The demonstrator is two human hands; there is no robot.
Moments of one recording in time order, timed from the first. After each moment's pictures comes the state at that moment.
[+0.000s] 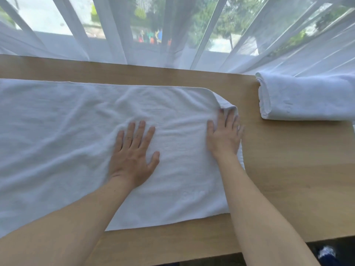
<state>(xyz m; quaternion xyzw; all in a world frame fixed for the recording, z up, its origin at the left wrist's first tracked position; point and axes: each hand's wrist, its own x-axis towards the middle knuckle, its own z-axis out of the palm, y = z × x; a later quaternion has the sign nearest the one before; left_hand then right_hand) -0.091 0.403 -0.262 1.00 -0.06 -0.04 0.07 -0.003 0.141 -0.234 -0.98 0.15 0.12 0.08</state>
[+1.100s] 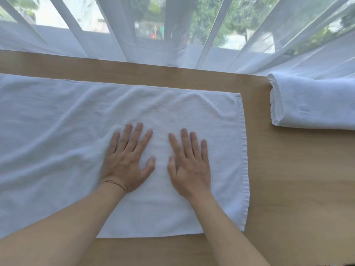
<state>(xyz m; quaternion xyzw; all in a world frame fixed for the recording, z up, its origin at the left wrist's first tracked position) -0.087 0.402 -0.257 1.00 -0.05 -0.01 0.07 -0.079 0.203 -0.246 -0.98 -0.11 0.10 0.12</state>
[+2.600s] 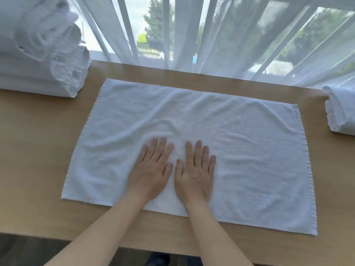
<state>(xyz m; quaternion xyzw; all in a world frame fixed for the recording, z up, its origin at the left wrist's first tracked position) -0.183 0.532 -0.249 0.99 -0.02 -0.06 0.14 -0.168 0.383 -0.251 -0.98 -0.03 0.09 0.16</state>
